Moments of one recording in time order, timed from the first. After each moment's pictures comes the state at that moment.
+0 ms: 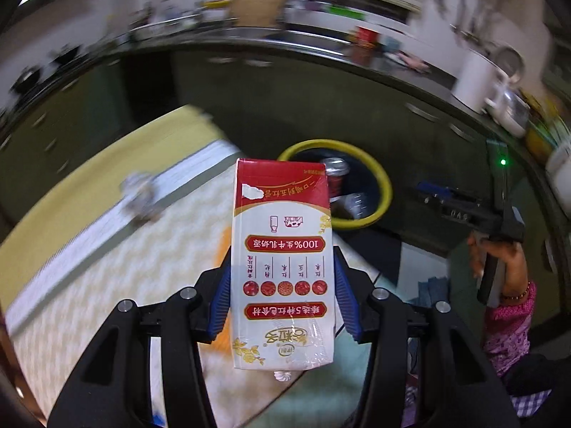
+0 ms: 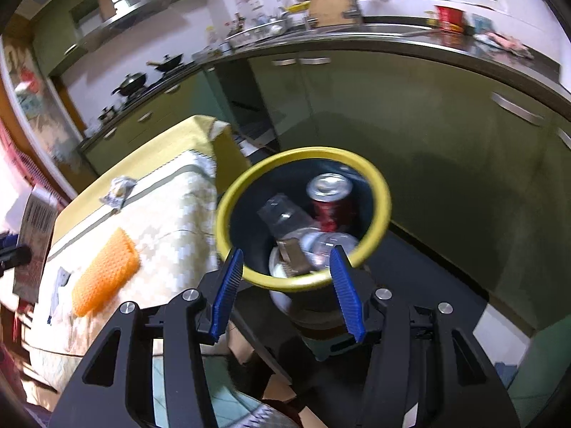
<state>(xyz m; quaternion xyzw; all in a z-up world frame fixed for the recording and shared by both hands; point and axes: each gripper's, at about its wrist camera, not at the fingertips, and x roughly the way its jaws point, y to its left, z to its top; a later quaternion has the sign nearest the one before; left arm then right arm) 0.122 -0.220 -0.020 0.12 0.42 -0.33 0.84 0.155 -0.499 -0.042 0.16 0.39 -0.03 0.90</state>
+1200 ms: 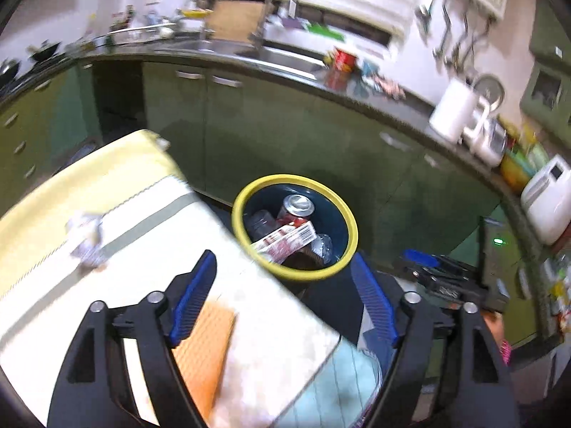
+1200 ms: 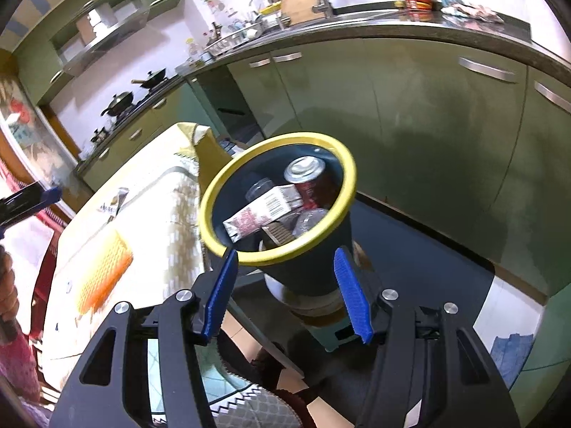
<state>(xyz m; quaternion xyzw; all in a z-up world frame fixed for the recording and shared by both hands) 0.151 -0.230 -0.013 0.04 0.39 -0.37 0.84 0.125 -0.521 -0.057 0.21 0.39 -0.04 0.90</state>
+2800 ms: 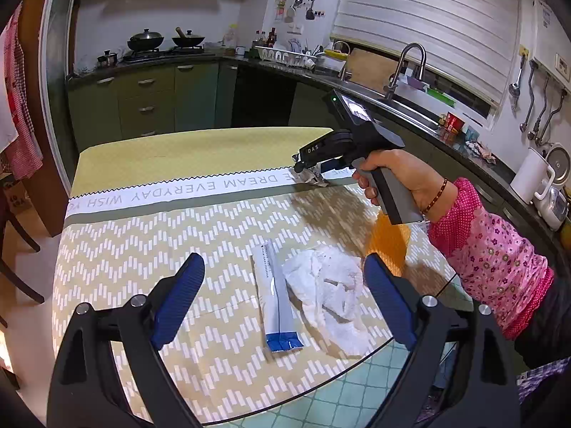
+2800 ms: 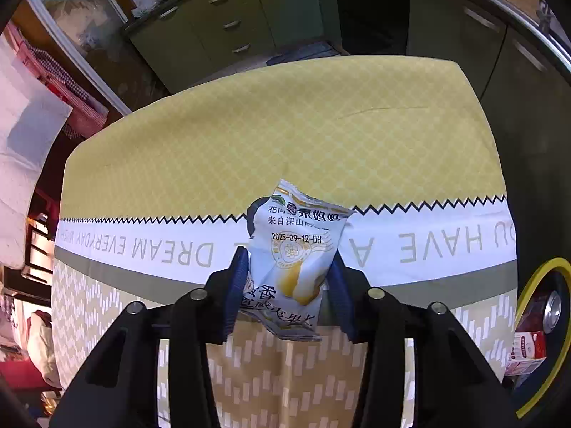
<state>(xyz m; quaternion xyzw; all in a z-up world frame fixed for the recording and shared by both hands) 0.059 0.019 -0.035 -0.04 0.35 -0.16 0.92 0.472 -0.163 -0.080 0.05 0.57 0.13 0.81</state>
